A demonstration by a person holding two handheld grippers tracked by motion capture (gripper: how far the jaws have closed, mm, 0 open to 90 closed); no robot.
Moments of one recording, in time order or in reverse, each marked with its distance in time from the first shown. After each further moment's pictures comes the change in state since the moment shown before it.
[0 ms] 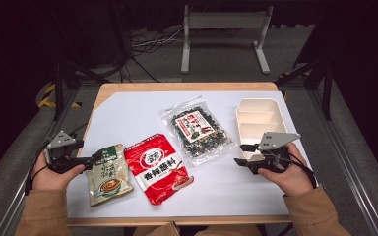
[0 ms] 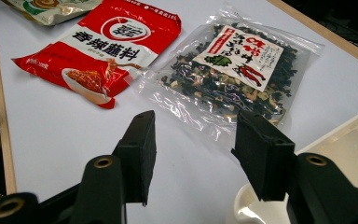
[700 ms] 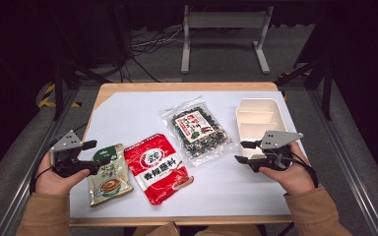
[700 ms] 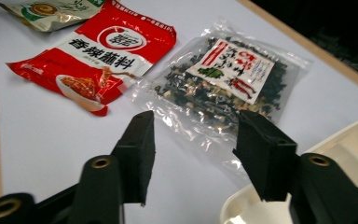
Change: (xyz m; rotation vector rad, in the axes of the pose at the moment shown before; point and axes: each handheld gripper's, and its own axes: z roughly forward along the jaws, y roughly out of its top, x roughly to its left) left arm -0.030 0.021 -0.021 -0.039 -0.119 0.144; right arm -0.004 0.001 -0.002 -0.030 -0.005 -0.017
